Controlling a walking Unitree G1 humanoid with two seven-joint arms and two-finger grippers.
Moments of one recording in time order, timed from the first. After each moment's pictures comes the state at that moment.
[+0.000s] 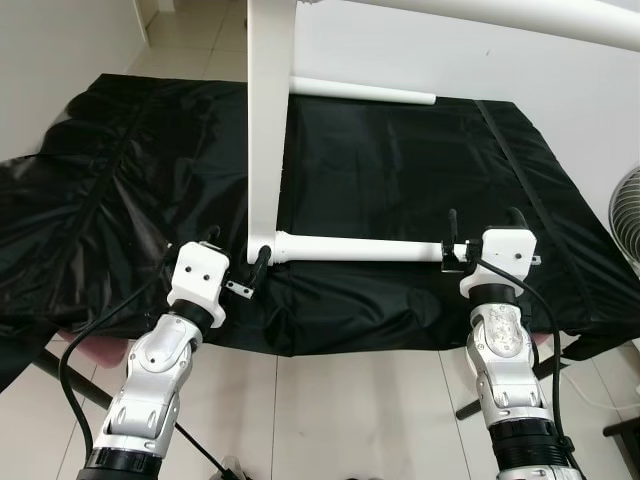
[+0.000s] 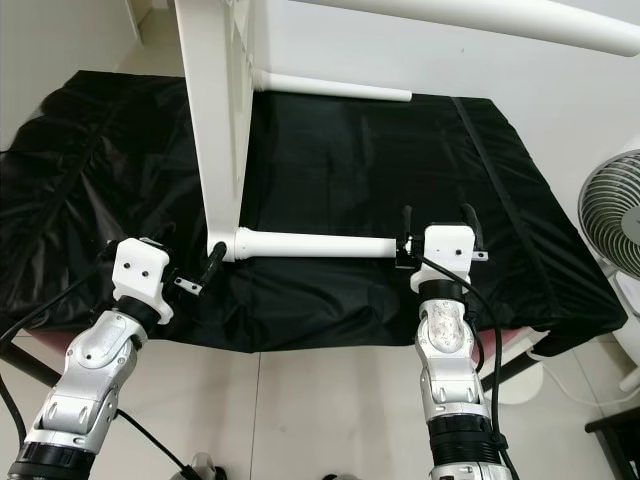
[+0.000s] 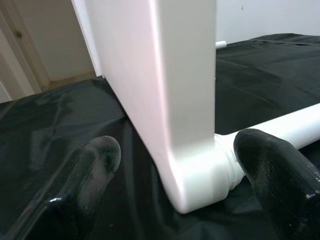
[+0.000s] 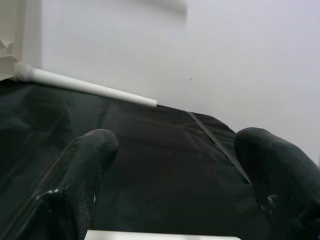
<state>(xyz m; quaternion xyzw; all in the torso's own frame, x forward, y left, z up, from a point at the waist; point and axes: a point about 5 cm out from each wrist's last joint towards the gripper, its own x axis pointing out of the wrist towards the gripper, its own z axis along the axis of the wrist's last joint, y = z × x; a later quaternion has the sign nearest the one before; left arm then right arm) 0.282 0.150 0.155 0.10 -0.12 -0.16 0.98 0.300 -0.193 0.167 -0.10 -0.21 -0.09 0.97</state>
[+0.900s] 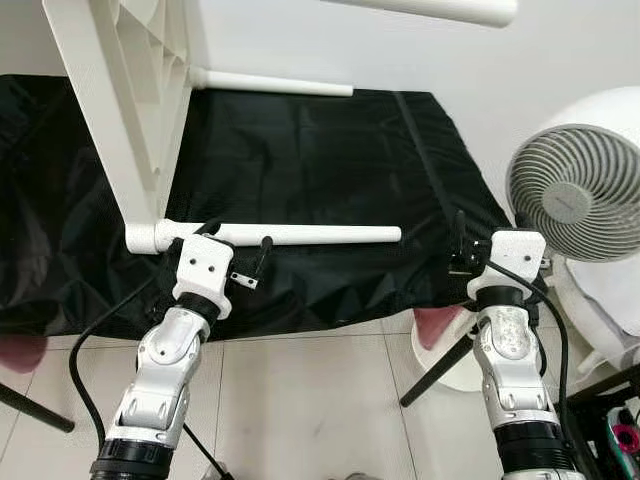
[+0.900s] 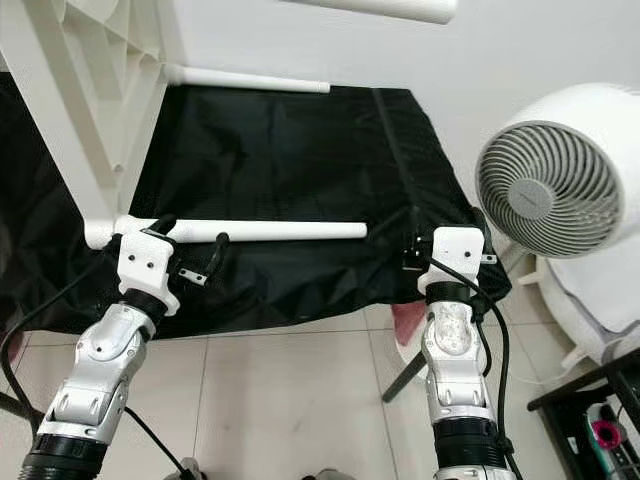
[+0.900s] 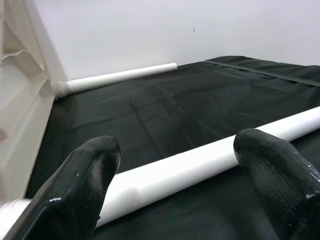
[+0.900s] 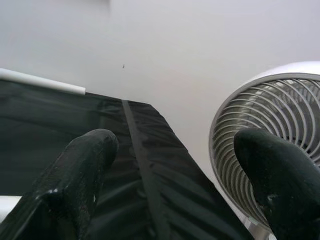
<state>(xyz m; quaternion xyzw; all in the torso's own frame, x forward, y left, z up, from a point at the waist) 0.289 0.144 0.159 0.09 -0.13 -0.14 0.98 0.298 -0.199 0.167 -0.10 -0.20 -0.10 0.97</state>
